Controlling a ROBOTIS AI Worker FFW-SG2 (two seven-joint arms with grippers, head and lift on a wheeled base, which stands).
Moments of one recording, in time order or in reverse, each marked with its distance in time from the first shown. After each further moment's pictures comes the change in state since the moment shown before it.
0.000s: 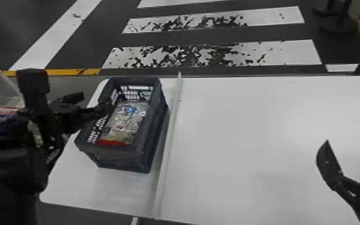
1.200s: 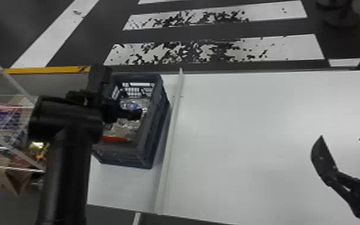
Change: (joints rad) left arm -0.319 0.045 -0.268 0.533 -0.413 0.015 -0.237; right arm 0.000 -0.012 0.026 -0.003 0.005 0.000 0.008
